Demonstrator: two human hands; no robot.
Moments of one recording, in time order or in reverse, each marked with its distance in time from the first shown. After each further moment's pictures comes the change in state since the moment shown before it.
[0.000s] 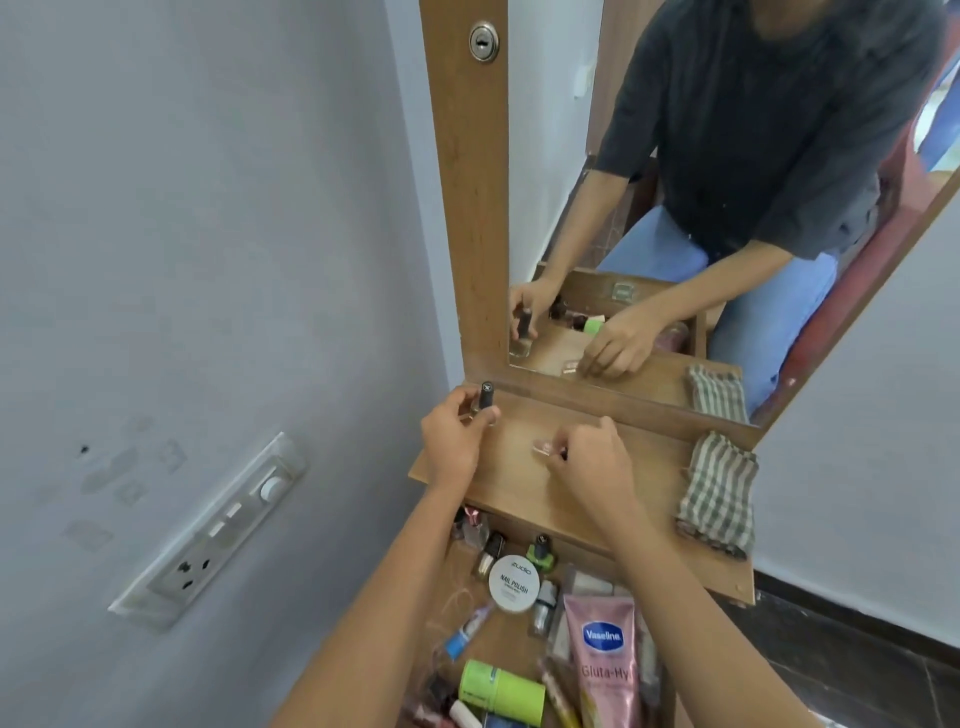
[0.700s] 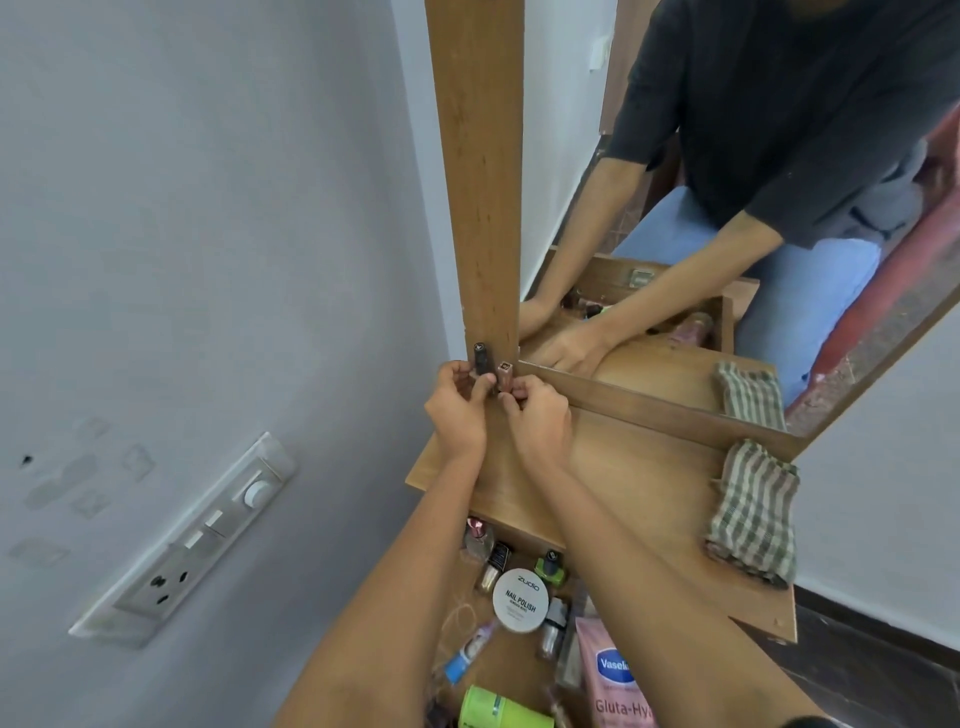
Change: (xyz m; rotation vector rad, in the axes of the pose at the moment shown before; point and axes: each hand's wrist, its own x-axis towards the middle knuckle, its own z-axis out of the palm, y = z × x) left_hand 0.047 -0.021 0.035 -0.181 0.197 -0.062; right_hand 0.071 -0.052 0.054 0.525 0.166 0.107
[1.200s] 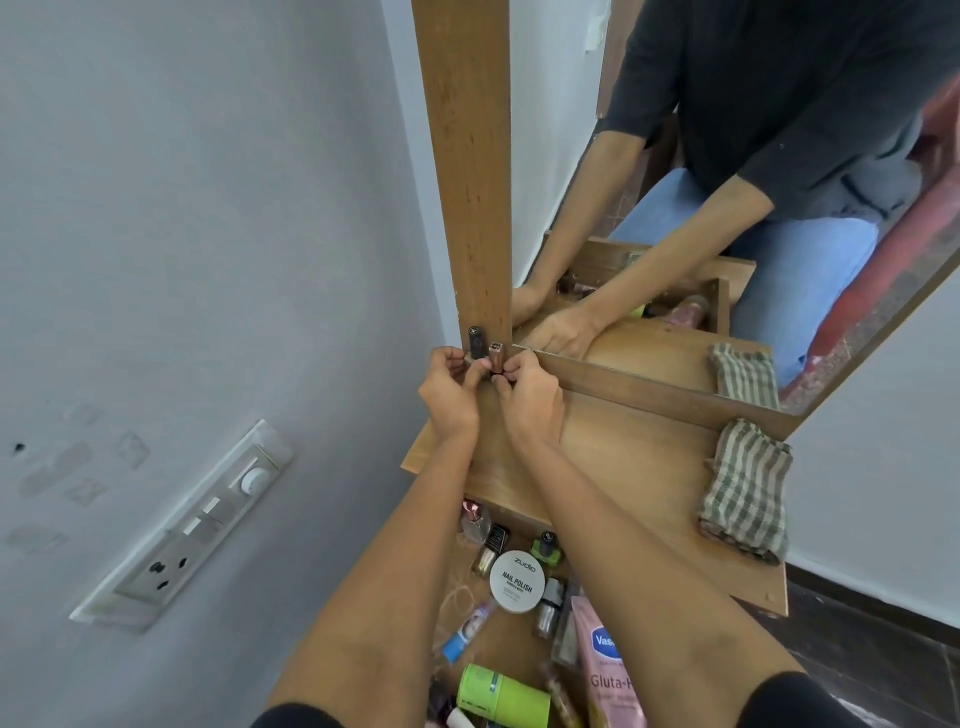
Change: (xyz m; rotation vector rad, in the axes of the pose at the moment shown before) left_hand 0.004 -0.002 0.000 0.052 0.000 0.004; right_hand -0.003 -0.007 -0.002 0.009 0.022 0.018
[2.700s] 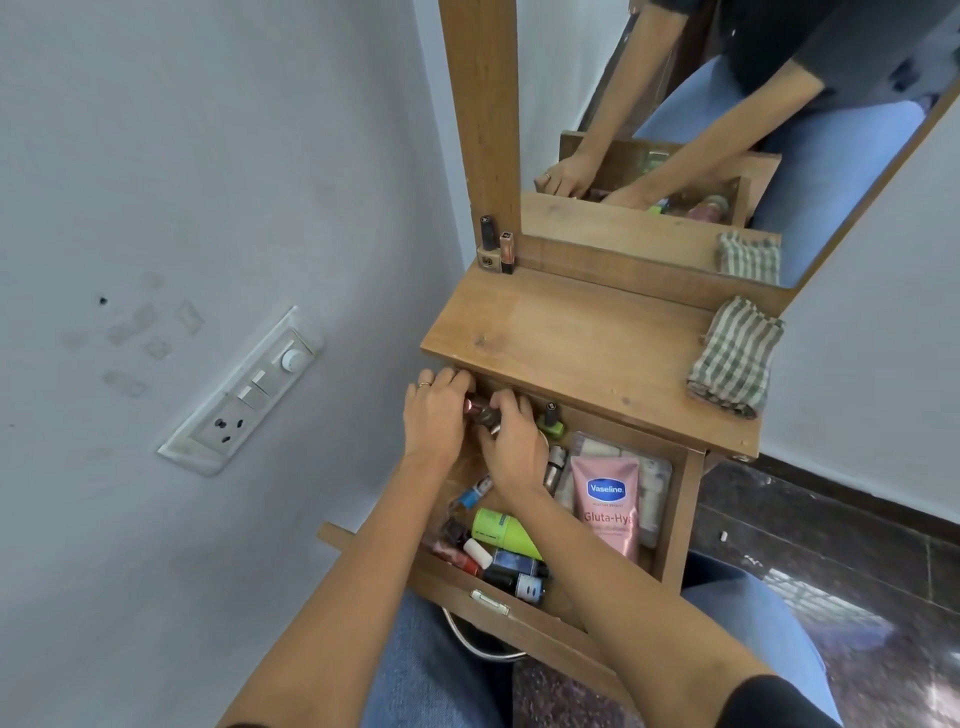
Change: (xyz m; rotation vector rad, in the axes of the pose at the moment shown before) left_hand -0.125 -0.043 -0.109 1.042 -0.347 0.426; right_hand -0.179 0.055 0.022 -0.094 -0.187 -0.020
